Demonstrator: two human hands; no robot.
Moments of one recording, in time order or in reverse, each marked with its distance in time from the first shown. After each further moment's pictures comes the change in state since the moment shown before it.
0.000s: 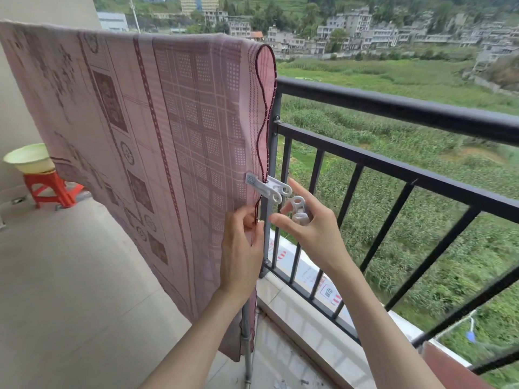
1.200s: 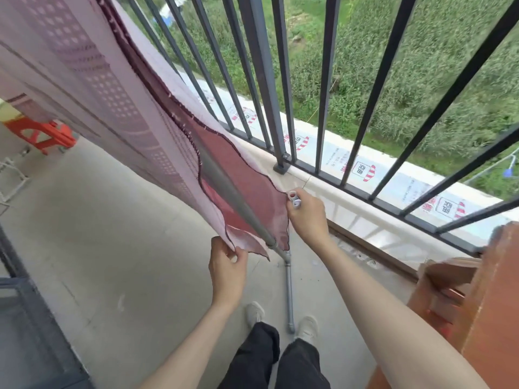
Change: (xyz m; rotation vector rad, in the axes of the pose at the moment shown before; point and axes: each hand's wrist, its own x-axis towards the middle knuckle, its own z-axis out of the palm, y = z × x) left_hand -0.138 -0.195 0.006 0.397 -0.309 -0.692; right_hand -0.047 0.294 0.108 -0.303 0.014 0.600
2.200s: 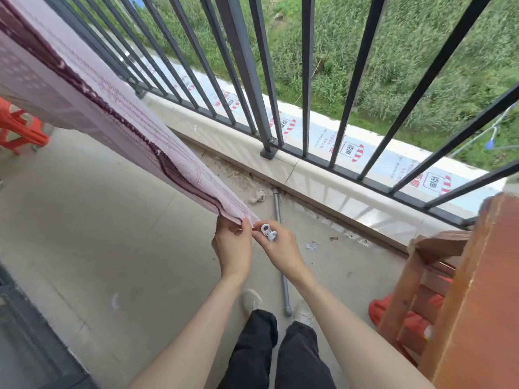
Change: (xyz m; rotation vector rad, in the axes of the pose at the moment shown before) left_hand 0.014 0.020 0.040 0.041 0.054 -0.047; right_hand -0.063 0.034 0.054 0.432 -0.161 0.117
